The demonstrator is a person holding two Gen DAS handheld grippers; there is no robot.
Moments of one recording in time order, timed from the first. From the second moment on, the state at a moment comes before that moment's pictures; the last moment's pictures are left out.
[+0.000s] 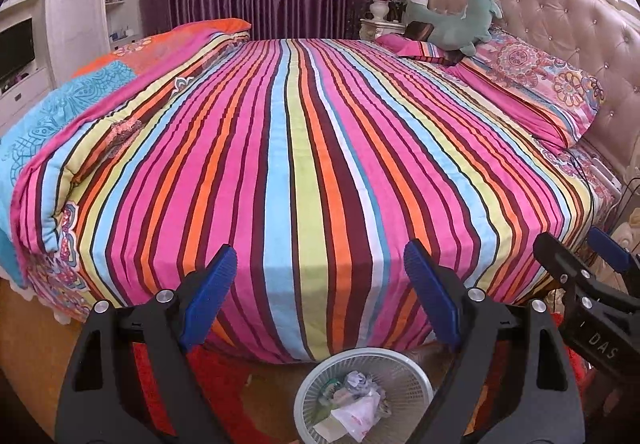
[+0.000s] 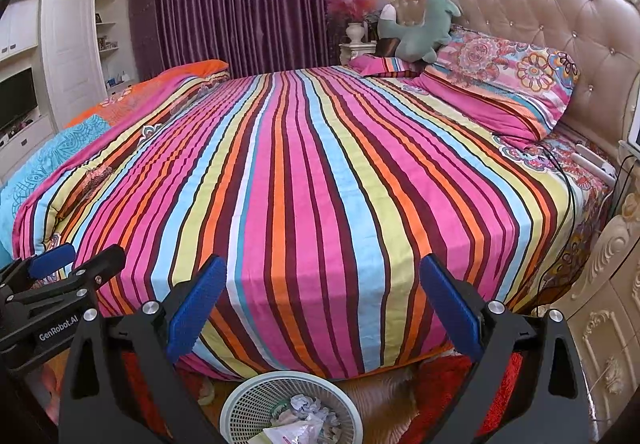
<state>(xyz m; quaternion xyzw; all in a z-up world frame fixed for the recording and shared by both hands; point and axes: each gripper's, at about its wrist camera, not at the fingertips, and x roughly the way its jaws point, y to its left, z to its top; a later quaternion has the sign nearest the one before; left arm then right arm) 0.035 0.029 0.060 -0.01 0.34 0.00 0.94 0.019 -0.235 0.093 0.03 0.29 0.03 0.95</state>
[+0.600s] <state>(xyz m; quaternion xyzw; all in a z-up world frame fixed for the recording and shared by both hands) 0.032 0.026 0.068 0.00 0.33 0.01 0.95 0.020 -0.233 0.093 0.03 0.30 0.03 0.95</state>
